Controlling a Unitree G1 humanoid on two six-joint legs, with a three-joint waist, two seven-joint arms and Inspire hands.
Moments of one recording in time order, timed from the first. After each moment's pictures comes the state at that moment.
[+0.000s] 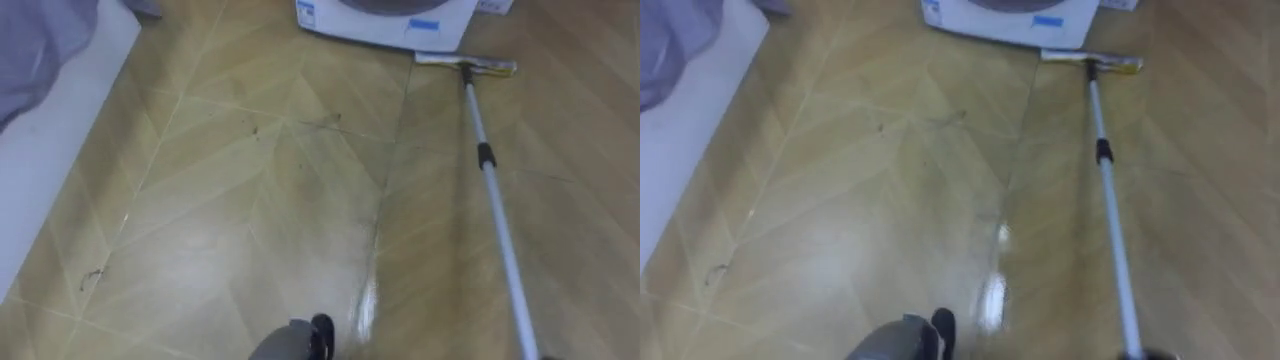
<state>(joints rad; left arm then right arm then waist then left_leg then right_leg) 0.09 0.22 -0.14 0.92 0.14 0.21 0.13 -0.09 -0.42 0.24 1.40 0.27 0.26 -0.03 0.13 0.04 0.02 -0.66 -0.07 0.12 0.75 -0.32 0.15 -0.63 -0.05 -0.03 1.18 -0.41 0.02</state>
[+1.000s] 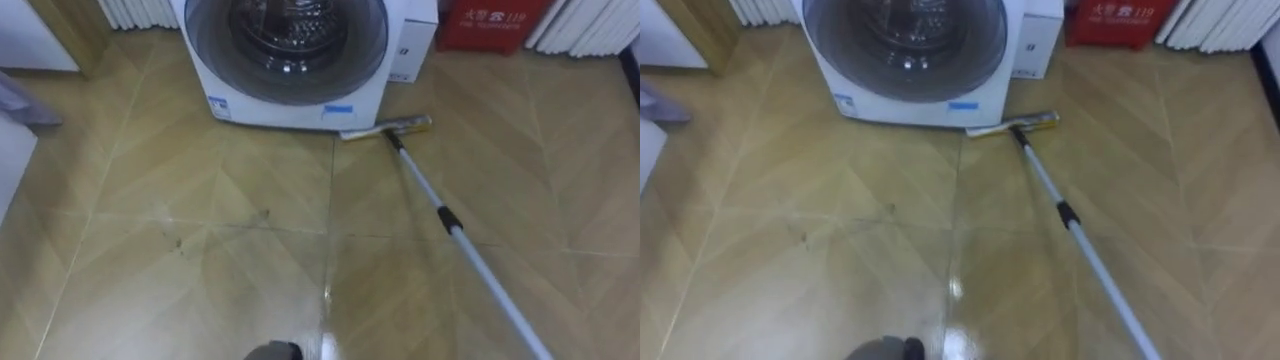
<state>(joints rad) 0.06 0.25 -0.12 1.00 0.10 0.21 0.16 -0.16 -0.45 0.24 1.49 -0.12 0.41 -0.06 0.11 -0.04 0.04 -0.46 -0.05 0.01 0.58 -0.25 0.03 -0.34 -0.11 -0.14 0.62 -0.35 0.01</state>
